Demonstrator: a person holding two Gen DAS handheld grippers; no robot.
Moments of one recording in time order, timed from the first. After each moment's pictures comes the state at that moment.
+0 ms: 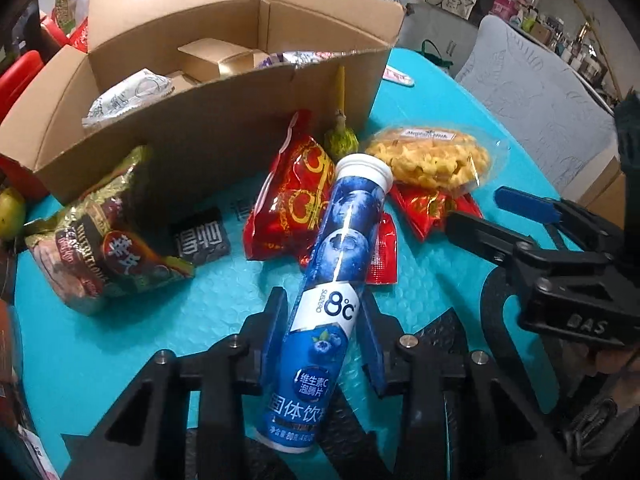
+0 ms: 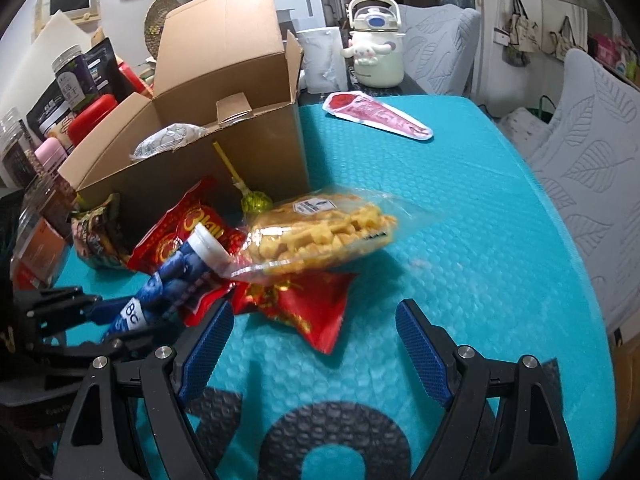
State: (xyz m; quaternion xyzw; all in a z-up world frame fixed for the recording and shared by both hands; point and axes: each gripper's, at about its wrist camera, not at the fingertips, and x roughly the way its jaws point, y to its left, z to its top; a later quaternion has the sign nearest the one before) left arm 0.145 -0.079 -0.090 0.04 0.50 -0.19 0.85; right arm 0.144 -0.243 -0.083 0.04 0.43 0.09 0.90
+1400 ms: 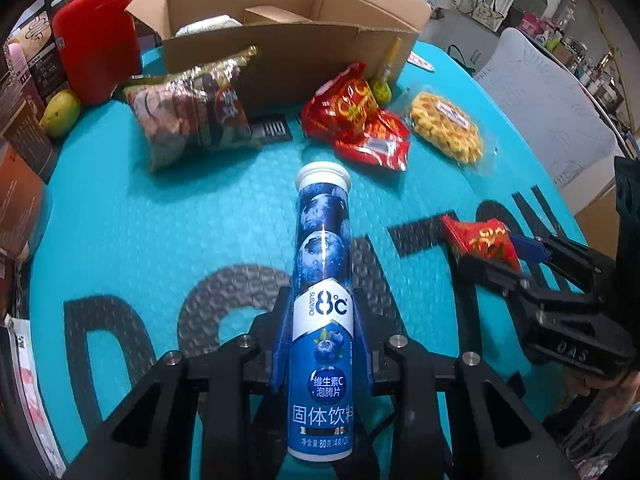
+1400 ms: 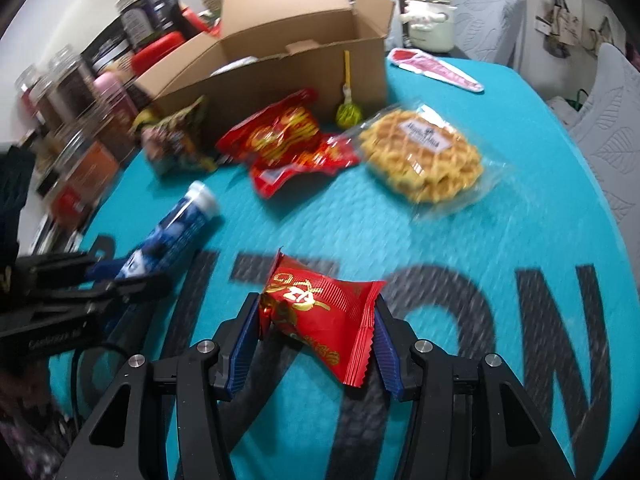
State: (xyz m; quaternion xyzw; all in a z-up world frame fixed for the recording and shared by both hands) left arm 0.071 -0.020 -0.091 -0.01 0.53 -0.15 0.83; right arm 0.066 -0.207 -0.096 0.02 0.48 0.16 0.86
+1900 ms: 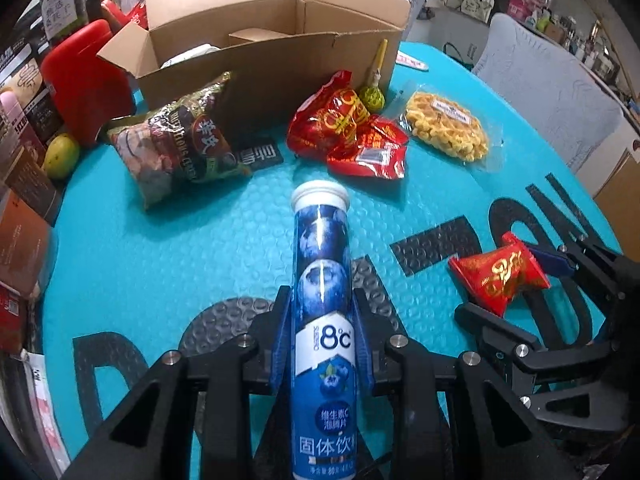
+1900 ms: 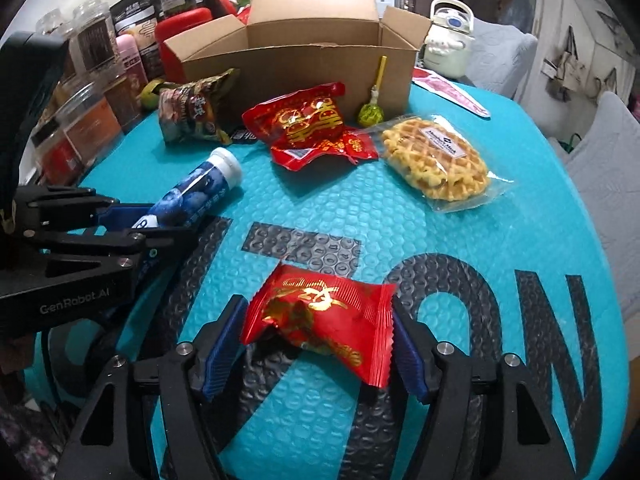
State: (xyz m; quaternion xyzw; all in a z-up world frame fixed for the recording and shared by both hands) left arm 0.081 -0.054 -0.100 0.05 0.49 -0.14 0.86; right arm 0.052 -0.187 -0.103 -0.04 0.44 0.14 0.89
